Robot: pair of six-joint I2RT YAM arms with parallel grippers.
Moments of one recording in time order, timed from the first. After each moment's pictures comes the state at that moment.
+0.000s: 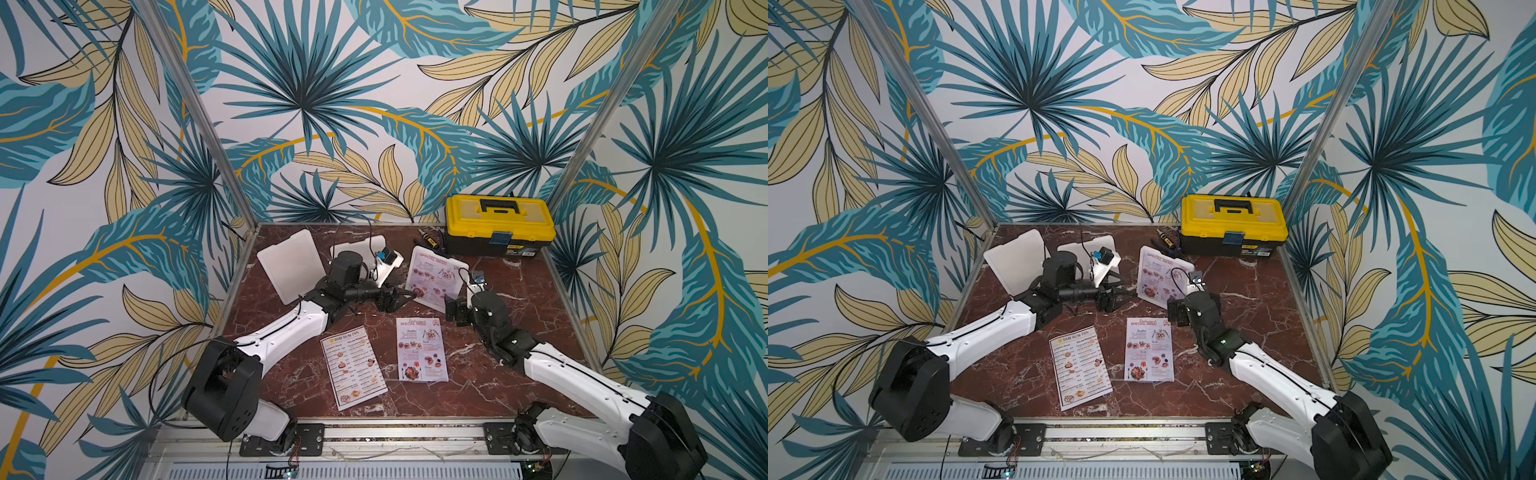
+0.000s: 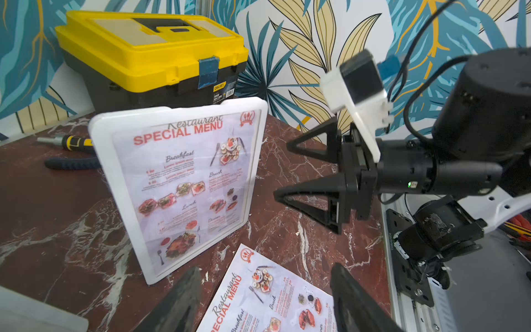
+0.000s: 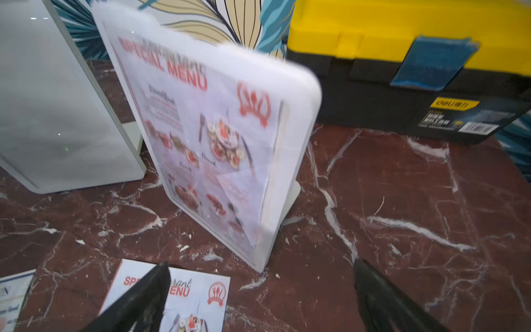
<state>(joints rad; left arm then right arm) -0.51 1.50 0.96 0.15 0.69 -0.07 0.56 1.12 0.56 0.03 0.41 0.25</state>
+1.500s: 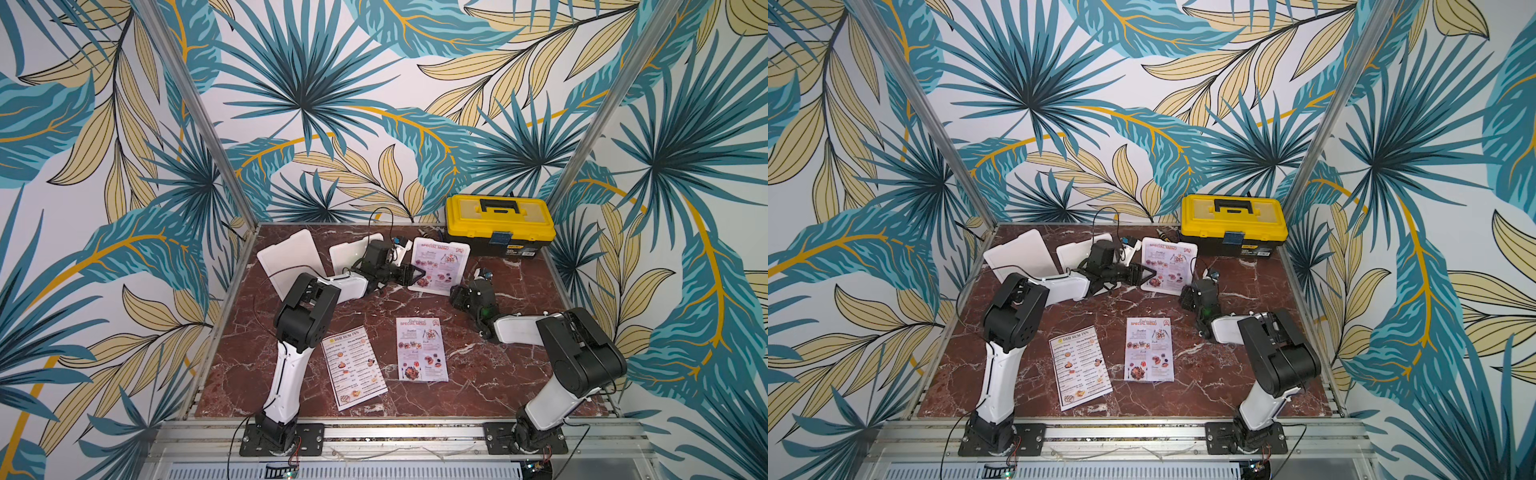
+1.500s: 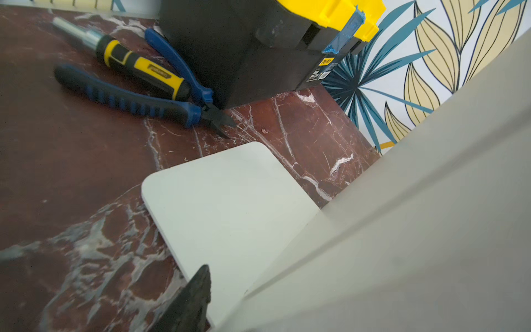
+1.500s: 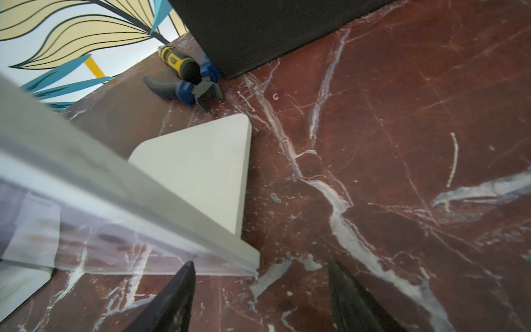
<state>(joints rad) -0.48 2.22 1.46 0.27 0.63 -0.35 0.27 1.70 0.63 0.46 0.21 0.60</state>
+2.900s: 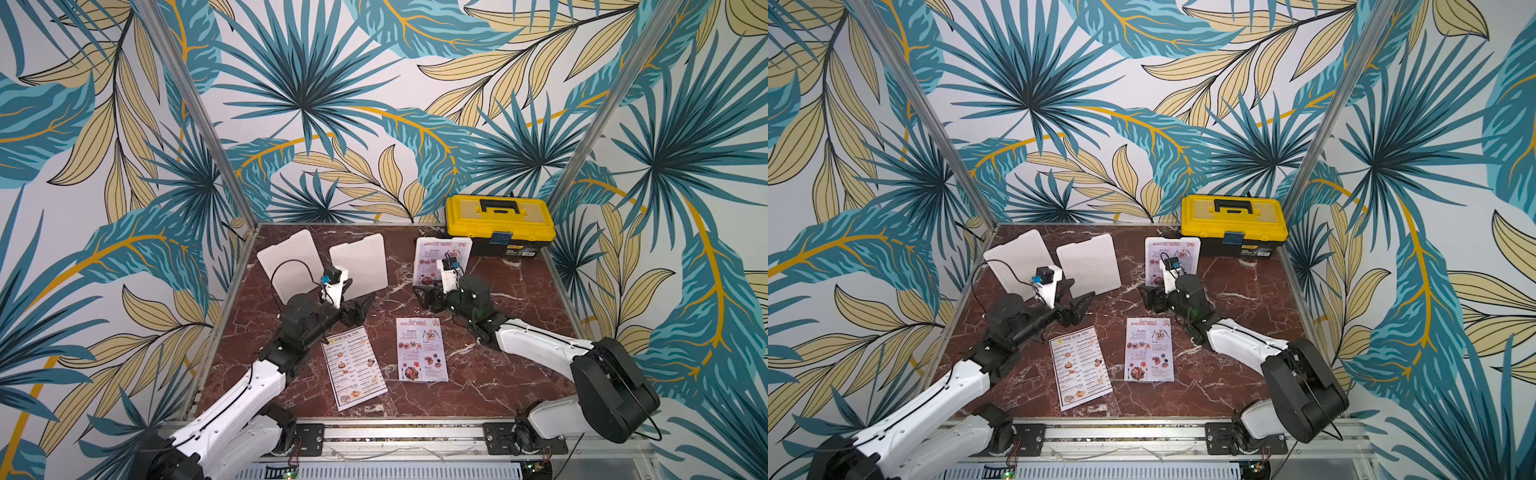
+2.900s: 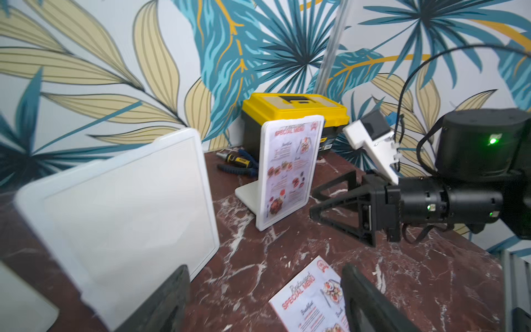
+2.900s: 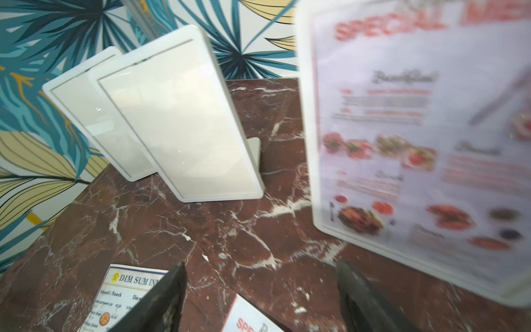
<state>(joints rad) -0.43 0.86 0.47 0.29 0.22 -0.18 0.52 1.48 0.75 0.36 -0.13 0.28</state>
